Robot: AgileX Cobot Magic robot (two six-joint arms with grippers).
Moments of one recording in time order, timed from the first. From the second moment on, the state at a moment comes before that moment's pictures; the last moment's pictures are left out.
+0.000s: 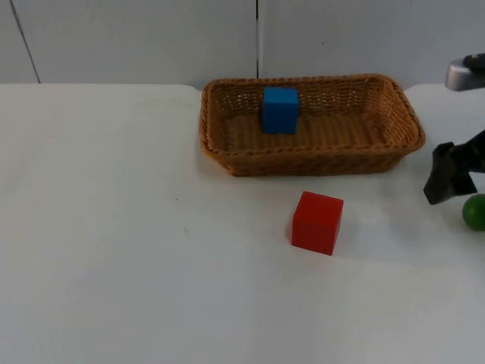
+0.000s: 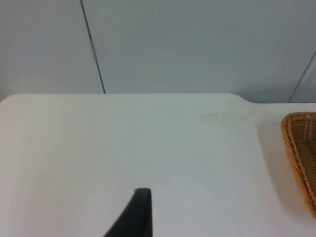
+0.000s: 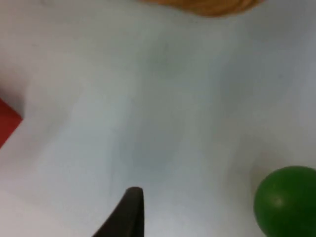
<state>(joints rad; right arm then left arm) 0.16 1.87 -1.02 0.16 0.36 -0.27 -0.11 1.23 -1.20 0.09 0.64 -0.16</state>
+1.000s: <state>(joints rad) 0.12 2.01 -1.02 0.16 0.29 -0.31 -0.11 1.23 -1.20 0.09 0.65 -0.16</state>
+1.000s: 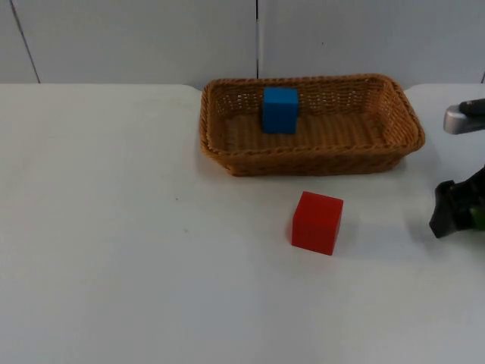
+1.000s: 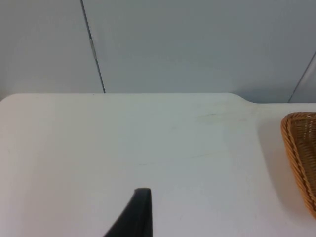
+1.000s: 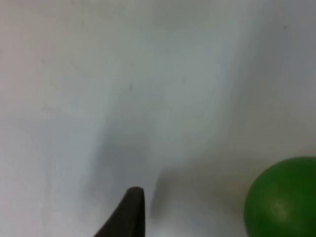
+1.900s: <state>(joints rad) 0.12 1.91 -1.02 0.16 0.29 -0.22 -0.11 1.23 -1.20 0.09 0.65 -0.16</state>
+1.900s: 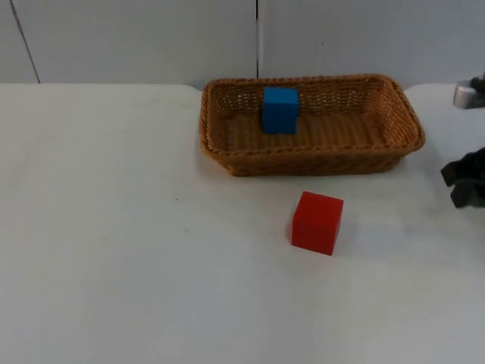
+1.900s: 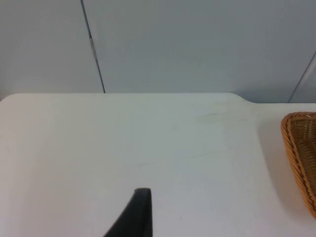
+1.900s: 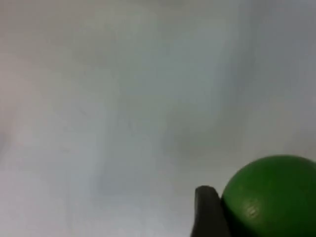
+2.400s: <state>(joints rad) 0.12 1.42 -1.02 0.14 0.29 -0.25 -0.11 1.23 -1.20 0.09 0.65 -0.16</state>
